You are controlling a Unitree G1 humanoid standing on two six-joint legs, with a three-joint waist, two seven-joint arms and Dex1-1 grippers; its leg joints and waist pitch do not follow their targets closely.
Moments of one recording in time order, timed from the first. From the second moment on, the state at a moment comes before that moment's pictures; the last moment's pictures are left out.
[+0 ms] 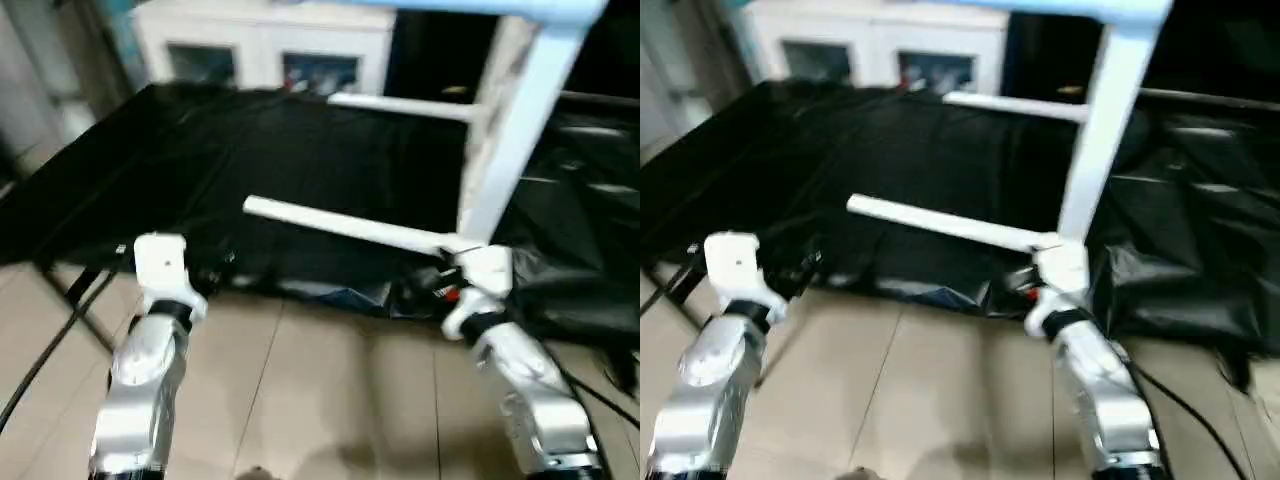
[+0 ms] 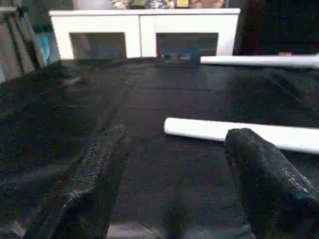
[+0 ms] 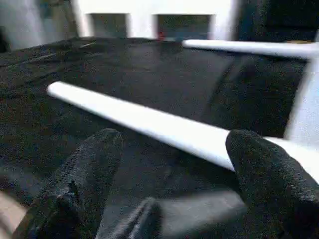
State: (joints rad) left arm -0.09 0.13 0.12 -0.07 -0.05 0.16 -0.12; right arm -0.12 -0.17 0.01 0.00 0.20 0.19 0.27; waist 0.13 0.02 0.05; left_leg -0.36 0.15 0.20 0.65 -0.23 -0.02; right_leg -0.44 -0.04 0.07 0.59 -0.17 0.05
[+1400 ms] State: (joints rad) left arm -0.15 0.16 0.10 -0.11 0.00 0.20 -0.08; right arm -0.19 -0.17 0.13 0.00 0.18 0.20 0.41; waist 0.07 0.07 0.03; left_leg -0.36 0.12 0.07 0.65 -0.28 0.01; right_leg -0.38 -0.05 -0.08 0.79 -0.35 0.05
